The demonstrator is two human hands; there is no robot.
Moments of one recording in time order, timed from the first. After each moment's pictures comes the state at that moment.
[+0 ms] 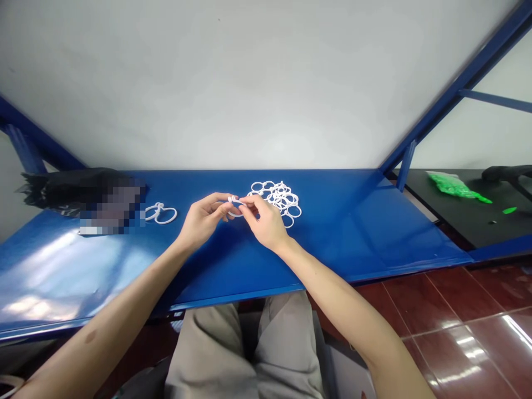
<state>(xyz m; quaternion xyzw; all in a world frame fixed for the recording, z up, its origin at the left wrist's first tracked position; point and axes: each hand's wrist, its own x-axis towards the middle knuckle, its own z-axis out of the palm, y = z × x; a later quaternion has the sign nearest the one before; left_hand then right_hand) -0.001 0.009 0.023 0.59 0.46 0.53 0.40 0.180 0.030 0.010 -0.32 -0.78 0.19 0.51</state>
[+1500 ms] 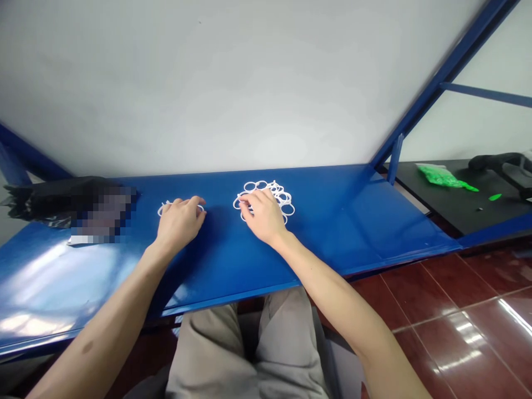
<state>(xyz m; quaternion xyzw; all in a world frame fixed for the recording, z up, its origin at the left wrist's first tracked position) -0.040 0.017 0.015 0.71 0.68 0.17 -0.05 0.191 0.042 0.018 -0.38 -0.82 0.05 0.43</state>
